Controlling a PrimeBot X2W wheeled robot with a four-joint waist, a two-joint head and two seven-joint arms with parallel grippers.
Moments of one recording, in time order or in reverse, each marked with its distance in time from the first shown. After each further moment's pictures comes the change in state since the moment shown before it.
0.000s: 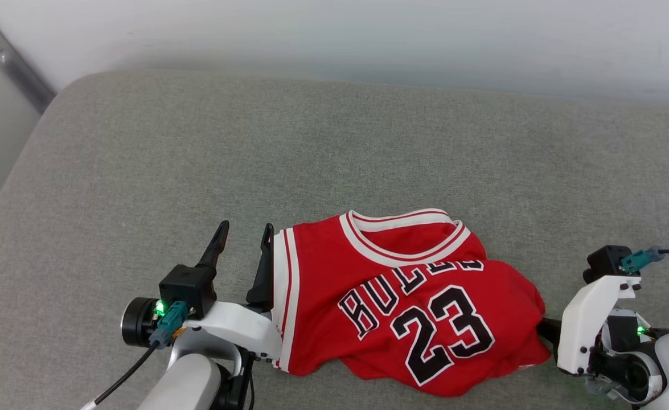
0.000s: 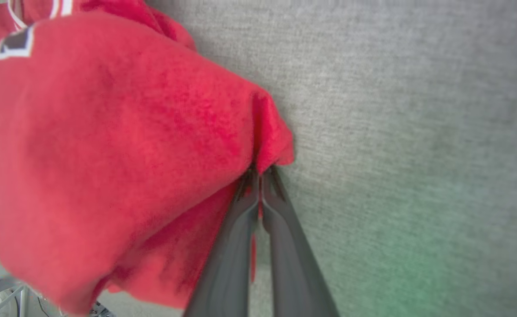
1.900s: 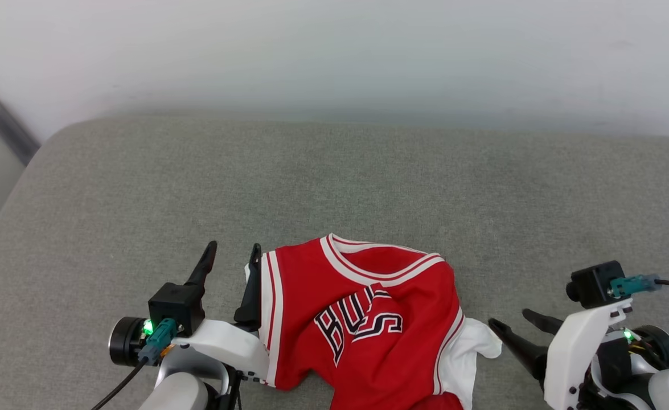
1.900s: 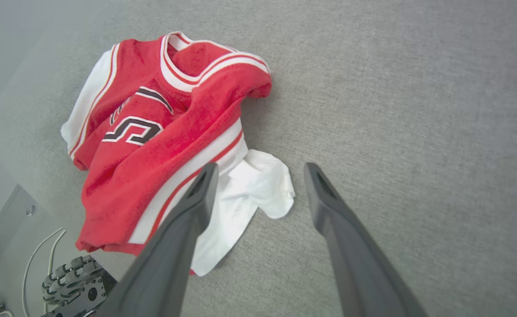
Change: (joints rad) left arm 0.060 0.045 0.000 -0.017 -0.016 0.012 0.011; right arm 0.174 -0.025 0.066 -0.407 -0.058 0.000 -0.150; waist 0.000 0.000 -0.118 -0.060
